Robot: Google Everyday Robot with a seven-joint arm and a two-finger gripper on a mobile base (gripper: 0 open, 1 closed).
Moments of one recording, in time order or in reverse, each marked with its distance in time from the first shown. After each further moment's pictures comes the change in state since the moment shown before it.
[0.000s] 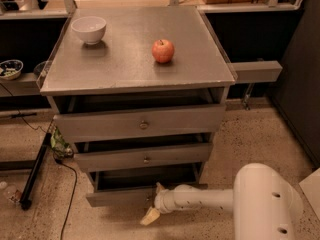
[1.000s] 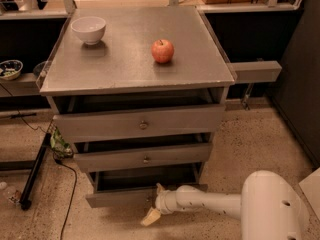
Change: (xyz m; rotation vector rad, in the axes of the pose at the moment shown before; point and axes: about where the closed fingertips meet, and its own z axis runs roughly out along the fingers) arm 0.002 0.002 -0.004 -0.016 -0.038 0.005
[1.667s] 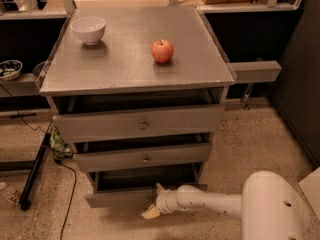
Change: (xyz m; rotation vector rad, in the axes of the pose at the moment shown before) arm 0.000 0.000 0.000 0.000 0.000 0.000
